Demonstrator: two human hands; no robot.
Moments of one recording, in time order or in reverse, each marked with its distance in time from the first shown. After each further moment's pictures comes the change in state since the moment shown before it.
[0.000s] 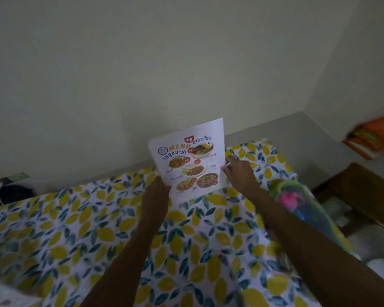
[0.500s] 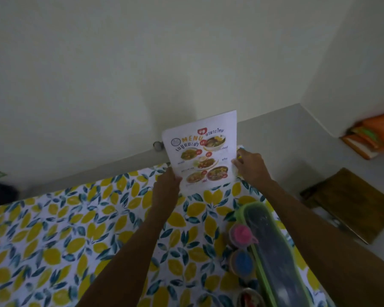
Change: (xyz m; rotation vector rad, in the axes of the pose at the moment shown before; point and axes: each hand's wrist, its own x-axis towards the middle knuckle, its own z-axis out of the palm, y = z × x) left_hand 0.078 0.162 0.152 0.076 -0.096 0.003; right_hand 0.104 0.189 -0.087 -0.045 -0.048 0.093
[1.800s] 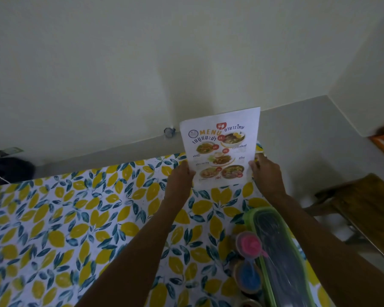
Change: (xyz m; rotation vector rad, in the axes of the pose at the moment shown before) left_hand 0.031 -0.010 0.045 -0.084 -0.059 -0.058; right_hand 0.006 0.040 0.046 0.013 0.084 -0.015
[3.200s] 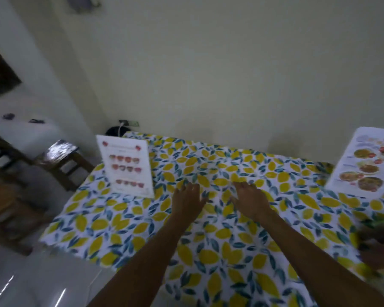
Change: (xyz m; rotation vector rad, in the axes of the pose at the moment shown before) left_hand -0.333 -0.351 -0.291 0.515 0.111 -0.148; right_hand -0.334 -0.446 0.161 -0.469 -0.510 -0.520
